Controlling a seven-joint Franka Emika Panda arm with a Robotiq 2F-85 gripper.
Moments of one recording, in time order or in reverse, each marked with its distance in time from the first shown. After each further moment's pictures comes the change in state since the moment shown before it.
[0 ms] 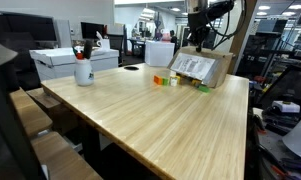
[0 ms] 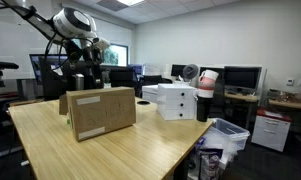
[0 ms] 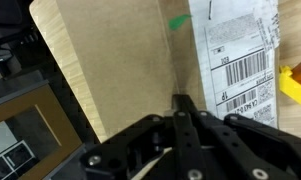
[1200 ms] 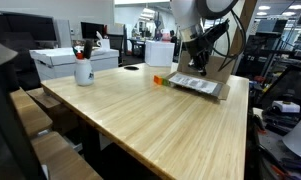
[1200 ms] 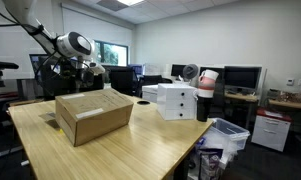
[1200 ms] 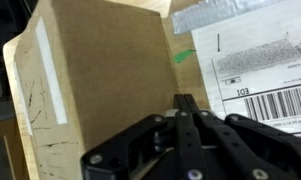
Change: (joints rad) arm 0.066 0.156 0.001 -0.046 0.135 -0.055 -0.086
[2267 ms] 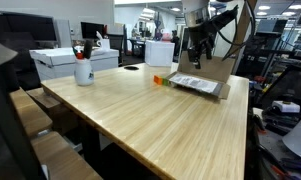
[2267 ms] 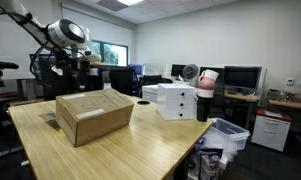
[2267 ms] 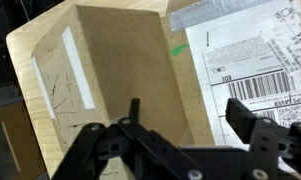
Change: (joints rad) arm 0.025 -0.134 0.000 -0.031 0.004 0.008 -0.001
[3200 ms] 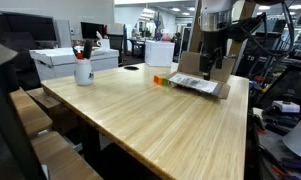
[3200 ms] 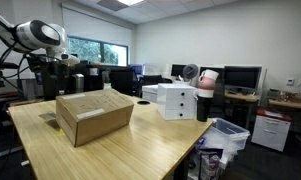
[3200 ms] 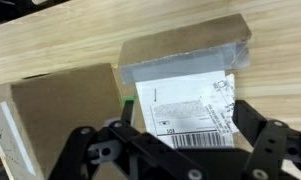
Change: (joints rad) arm 0.052 -0.189 0.101 -0.254 0.091 0.171 0.031
